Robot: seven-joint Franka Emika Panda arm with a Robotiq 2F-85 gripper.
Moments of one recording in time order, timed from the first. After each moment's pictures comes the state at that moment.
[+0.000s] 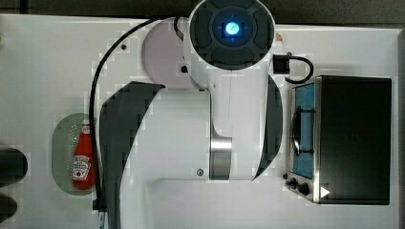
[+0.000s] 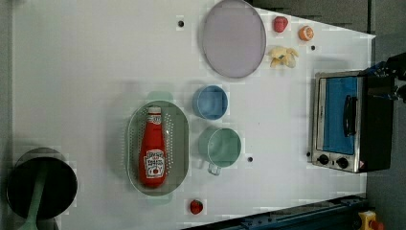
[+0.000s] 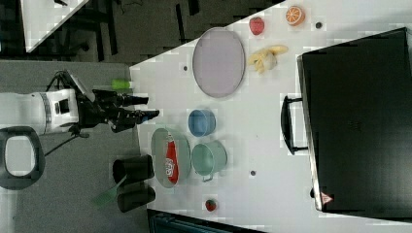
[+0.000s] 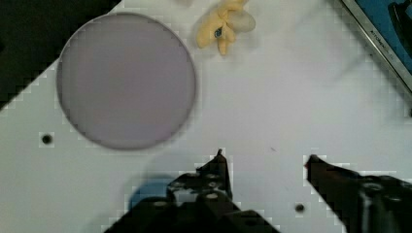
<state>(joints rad) -0.03 0.03 0.02 -1.74 -0.02 0.20 -0.05</state>
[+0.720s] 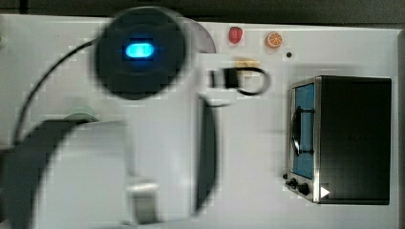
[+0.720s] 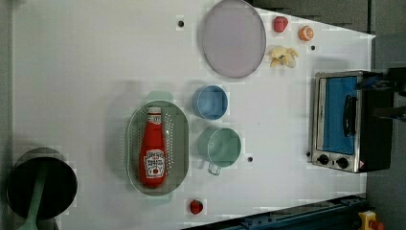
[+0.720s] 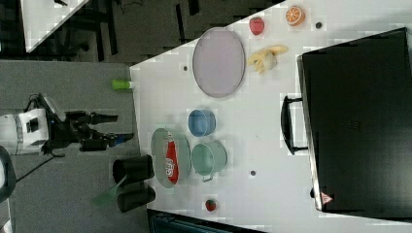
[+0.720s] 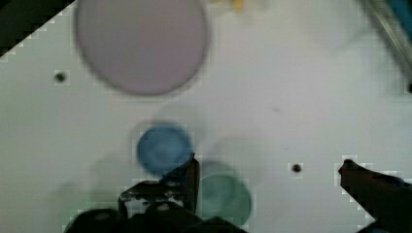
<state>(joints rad) -0.13 -0.04 0.28 -1.74 0.00 0.11 -0.05</state>
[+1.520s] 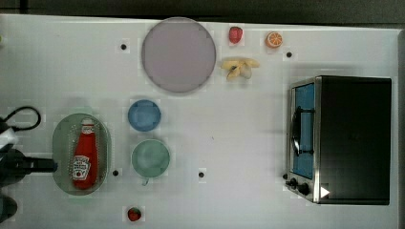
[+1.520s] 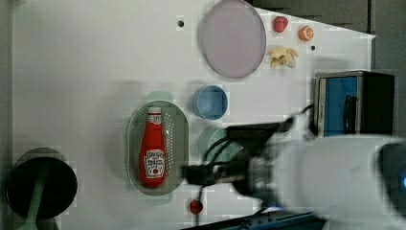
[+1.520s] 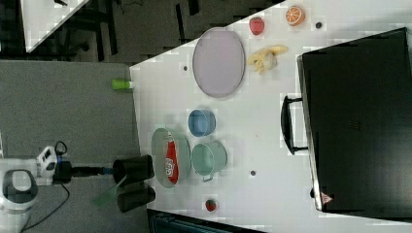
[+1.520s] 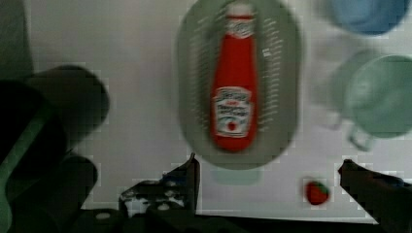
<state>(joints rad) 0.03 0.16 0.76 -1.83 0.01 0.27 -0.03</state>
